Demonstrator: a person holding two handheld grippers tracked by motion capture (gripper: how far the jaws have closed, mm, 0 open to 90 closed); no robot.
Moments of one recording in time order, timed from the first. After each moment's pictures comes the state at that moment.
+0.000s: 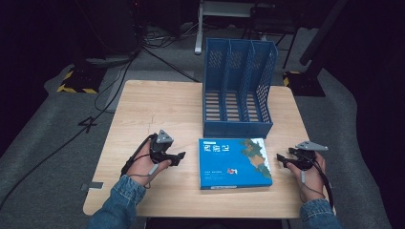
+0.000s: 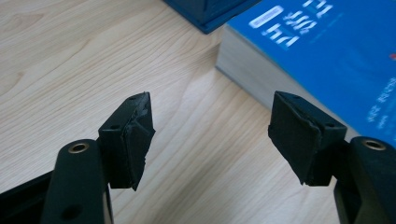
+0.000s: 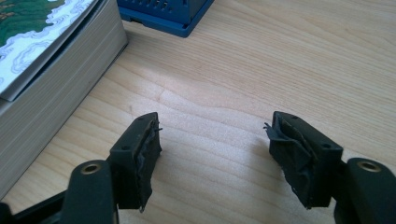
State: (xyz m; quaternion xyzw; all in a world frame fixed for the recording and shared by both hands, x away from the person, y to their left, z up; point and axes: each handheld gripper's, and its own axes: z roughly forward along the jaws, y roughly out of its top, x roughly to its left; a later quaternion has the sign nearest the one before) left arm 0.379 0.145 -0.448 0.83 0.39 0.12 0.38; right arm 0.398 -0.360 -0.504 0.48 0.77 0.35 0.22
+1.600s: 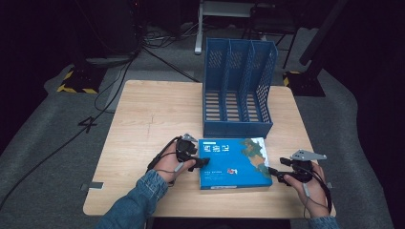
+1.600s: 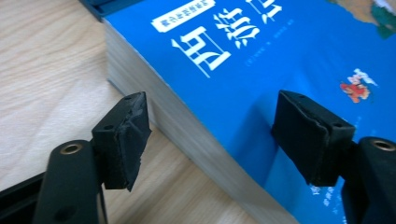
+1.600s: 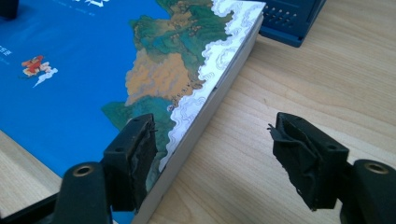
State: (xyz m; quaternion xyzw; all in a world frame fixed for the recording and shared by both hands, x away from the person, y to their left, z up) left arm 0.401 0.079 -0.483 0.82 0.41 -0.01 0.39; right arm 0.345 -0.319 -0.466 0.43 0.80 0.38 0.16
